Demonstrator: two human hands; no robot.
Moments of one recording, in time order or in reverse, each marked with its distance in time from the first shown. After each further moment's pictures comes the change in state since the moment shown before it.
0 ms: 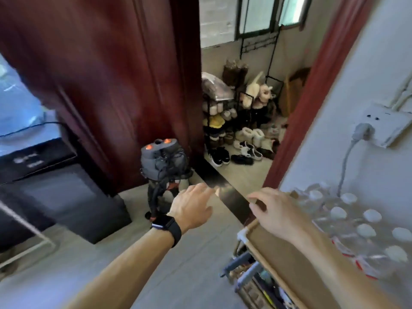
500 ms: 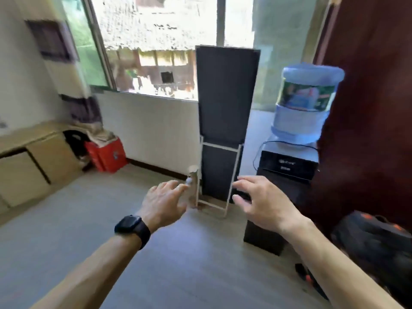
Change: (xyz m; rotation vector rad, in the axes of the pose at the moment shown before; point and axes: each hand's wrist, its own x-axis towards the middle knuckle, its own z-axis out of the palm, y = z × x) left_hand -0.594 -0.269 -0.129 0.177 0.302 -1.158; right_hand -0.056 -0.590 0.114 0.172 -0.218 -1.130
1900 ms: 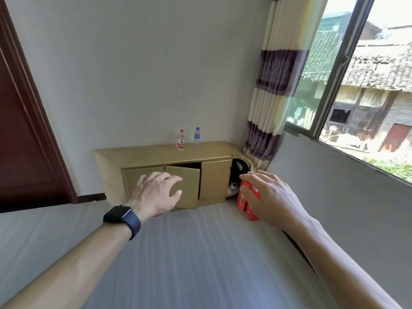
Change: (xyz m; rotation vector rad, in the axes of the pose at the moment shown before) left_hand 0.096 -0.871 -0.081 0.183 0.139 -0.905; right_hand 0.747 -0.563 0.389 0.115 -0.110 -0.736
